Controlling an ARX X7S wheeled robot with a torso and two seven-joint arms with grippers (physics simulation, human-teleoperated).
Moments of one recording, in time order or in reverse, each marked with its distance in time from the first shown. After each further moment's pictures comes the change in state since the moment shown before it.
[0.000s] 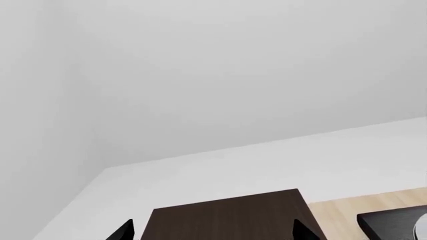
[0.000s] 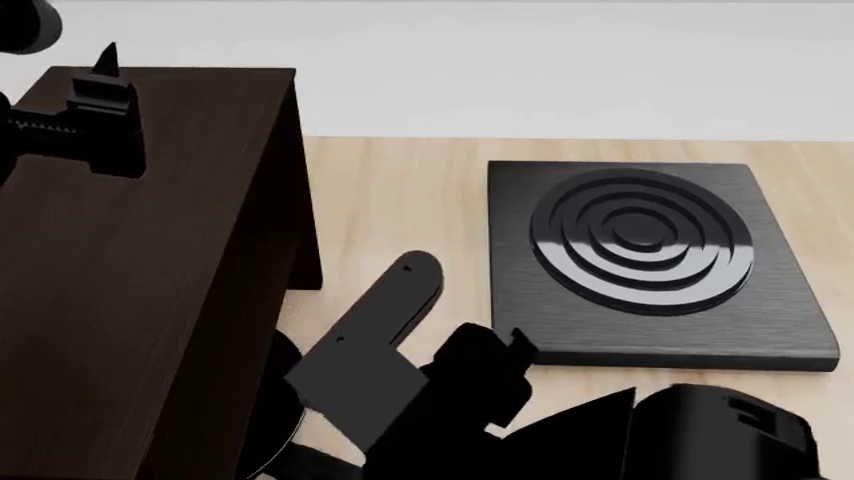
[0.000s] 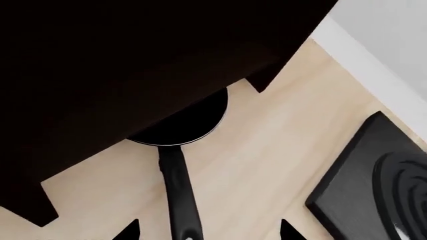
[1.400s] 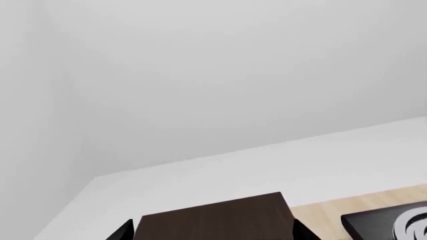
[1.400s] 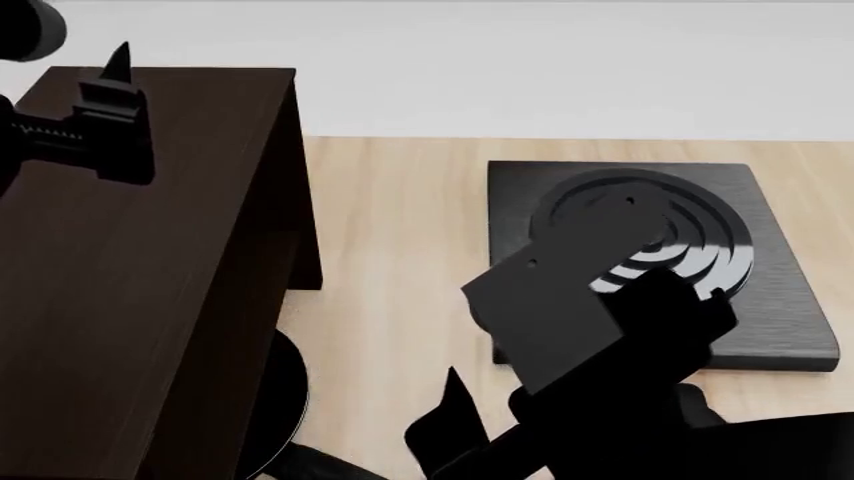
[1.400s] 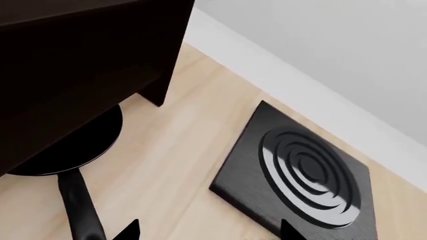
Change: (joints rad) left arm -0.003 0.002 -0.009 0.078 -0.060 -0.053 -0.024; right arm 0.015 0.281 0.137 -0.147 0.136 -0.085 0.215
